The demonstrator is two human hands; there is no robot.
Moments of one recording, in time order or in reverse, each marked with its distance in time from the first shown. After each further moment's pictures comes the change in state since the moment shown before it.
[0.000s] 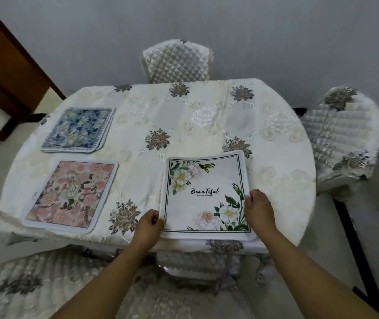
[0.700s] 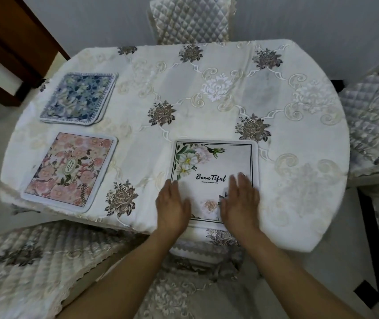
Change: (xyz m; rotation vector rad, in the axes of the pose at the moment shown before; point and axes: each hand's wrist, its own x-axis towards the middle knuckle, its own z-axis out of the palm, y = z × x) left_hand 0.027 0.009 0.088 0.490 0.184 0.265; right_hand -0.011 -0.009 0.068 -0.347 -0.066 -0.362
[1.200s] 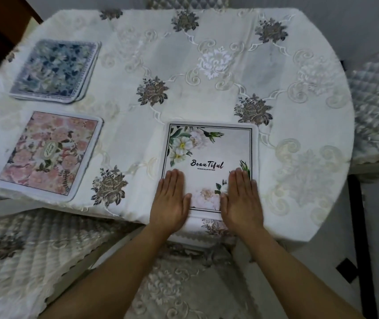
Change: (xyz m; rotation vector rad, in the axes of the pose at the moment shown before) left_hand -0.006 -0.027 0.038 0.161 -0.069 0.301; right_hand -0.014 0.027 0.021 -0.113 -0.186 -0.041
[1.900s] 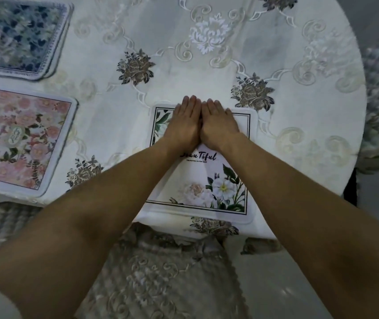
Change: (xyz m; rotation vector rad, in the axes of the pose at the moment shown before) left_hand 0.198 0.025 -0.014 -0.023 -0.129 0.202; right_hand 0.189 -0.033 -0.052 -0.078 -0.257 -0.096
